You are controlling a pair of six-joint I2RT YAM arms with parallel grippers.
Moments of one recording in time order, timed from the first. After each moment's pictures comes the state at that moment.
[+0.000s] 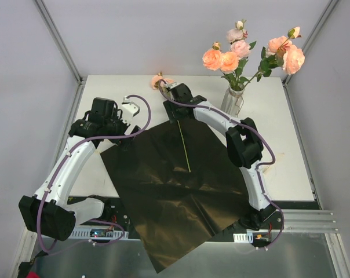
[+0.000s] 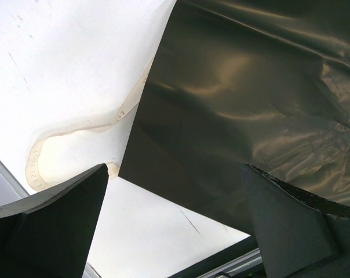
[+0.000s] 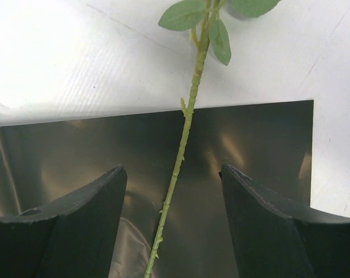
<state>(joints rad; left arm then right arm) -0.25 1.14 1.12 -0.88 0.15 0.40 0.67 2.22 1.87 -0.52 0.12 0.11</state>
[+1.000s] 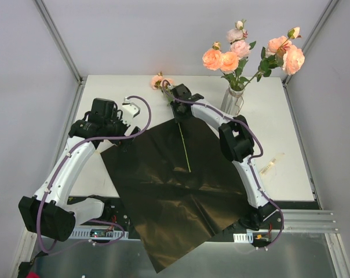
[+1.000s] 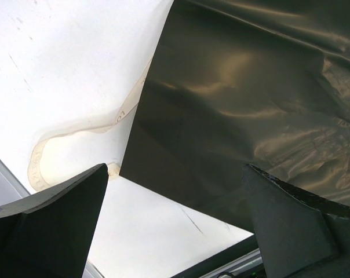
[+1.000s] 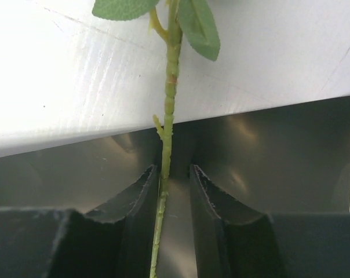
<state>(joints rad) -0.25 1.14 1.12 -0.88 0.15 0.41 0.63 2.41 2.05 -0.64 0.08 0.22</state>
